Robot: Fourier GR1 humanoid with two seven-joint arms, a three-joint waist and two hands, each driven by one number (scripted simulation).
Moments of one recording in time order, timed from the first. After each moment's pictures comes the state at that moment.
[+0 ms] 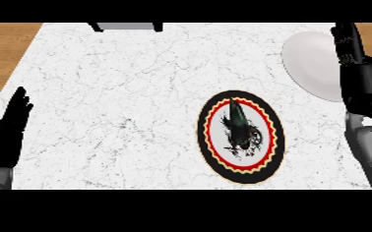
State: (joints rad) left arm 0.01 0.56 -0.04 -1.41 0.25 0.32 0.05; right arm -0.36 -0.50 0.08 -1.43 -0.10 -0.26 -0.24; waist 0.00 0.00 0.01
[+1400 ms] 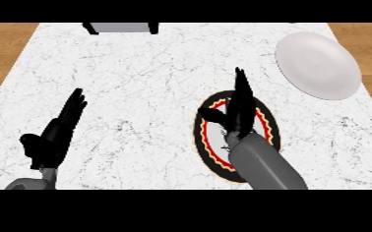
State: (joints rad) left arm -0.04 0.40 -0.15 -1.34 0.24 0.12 -0.16; right arm -0.50 -0.07 0.53 -1.05 0.62 -0.87 0.75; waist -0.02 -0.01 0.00
